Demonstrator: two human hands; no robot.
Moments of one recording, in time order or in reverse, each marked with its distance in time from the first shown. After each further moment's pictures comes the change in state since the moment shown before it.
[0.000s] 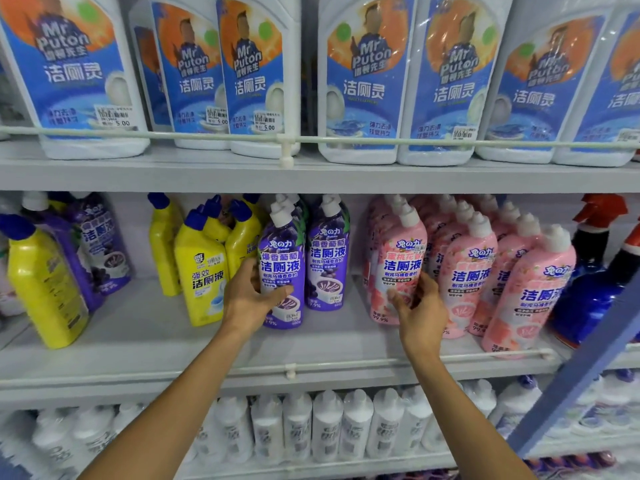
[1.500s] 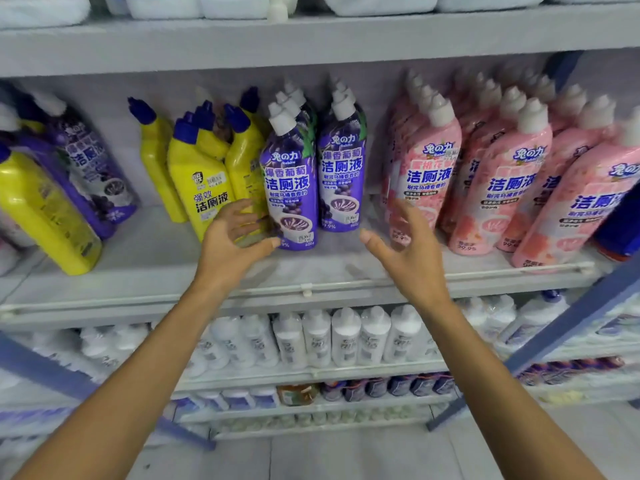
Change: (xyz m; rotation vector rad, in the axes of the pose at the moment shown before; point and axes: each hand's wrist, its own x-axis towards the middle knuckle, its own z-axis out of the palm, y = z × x) left_hand -0.036 -0.021 -0.044 -0.104 -0.071 0.005; right_hand -0.062 -0.035 0.000 0.199 -0.357 -0.103
